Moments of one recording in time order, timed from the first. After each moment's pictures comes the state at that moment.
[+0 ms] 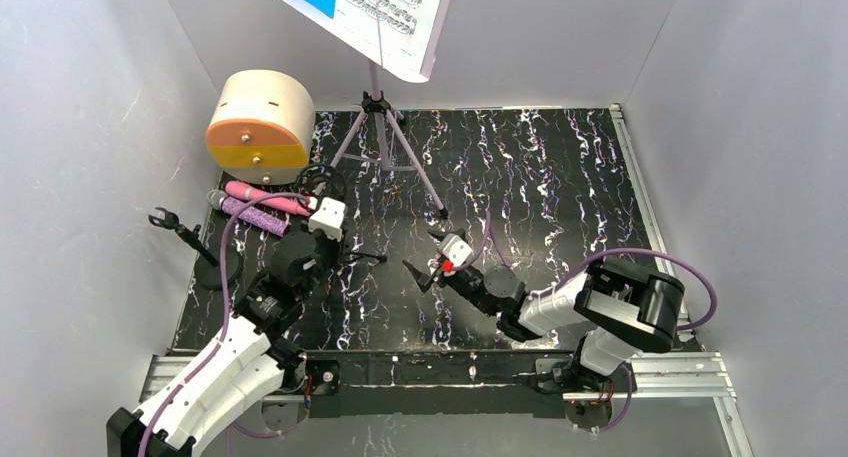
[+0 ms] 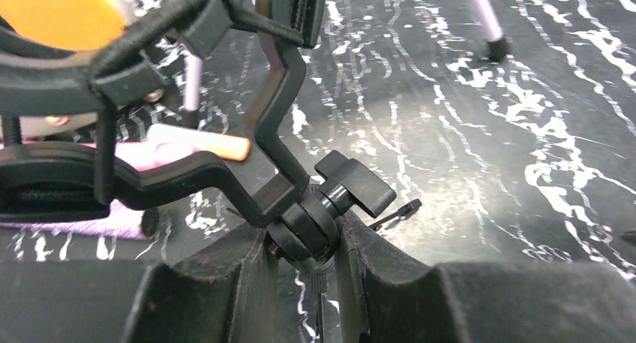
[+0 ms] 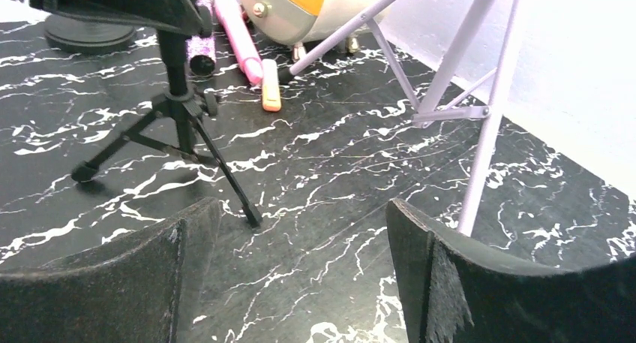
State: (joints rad) left arm -0.57 0.64 0.47 -0.16 -0.24 0.08; right arm 1.15 1.58 0.36 1.34 0.21 -0.22
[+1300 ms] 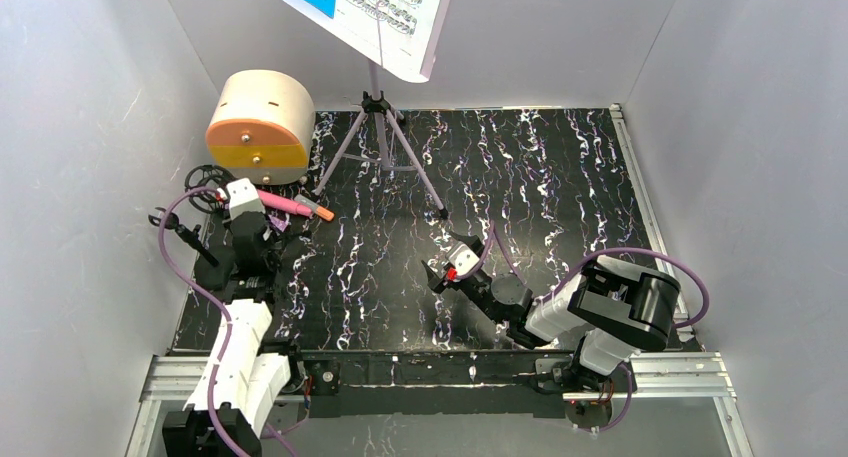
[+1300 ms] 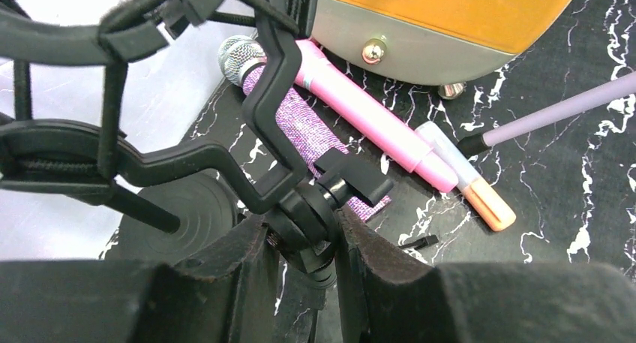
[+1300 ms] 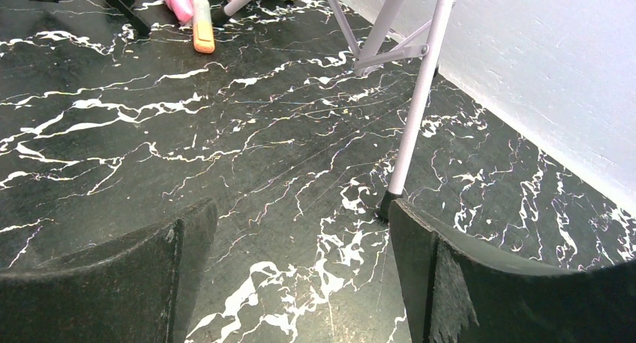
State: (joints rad) left arm 0.02 0.77 0.45 0.00 -0.46 -0.04; right arm 1.15 1.59 0.26 1.41 0.36 -0.34
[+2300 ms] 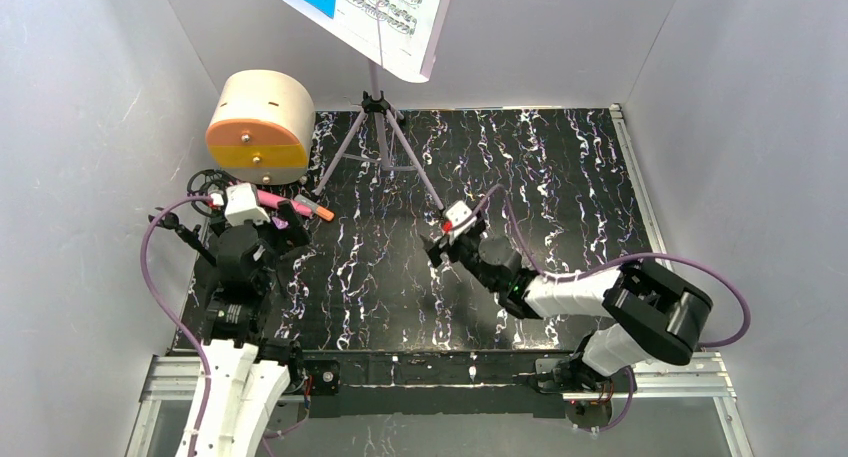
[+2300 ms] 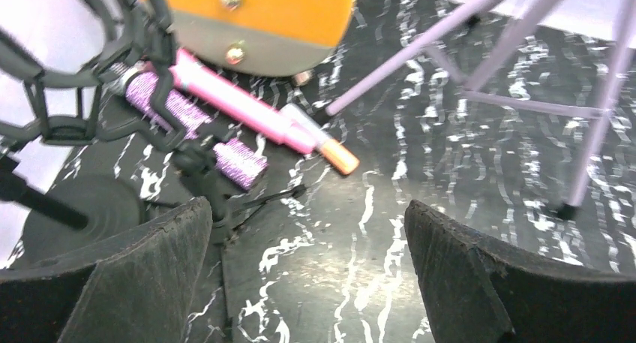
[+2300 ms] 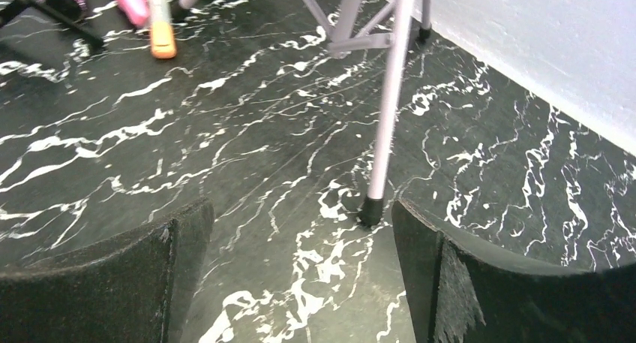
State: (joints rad) left arm -0.08 0.53 0.63 -0.40 -0.26 -0.19; right arm 1.03 1.45 0.45 0.95 0.31 -0.19
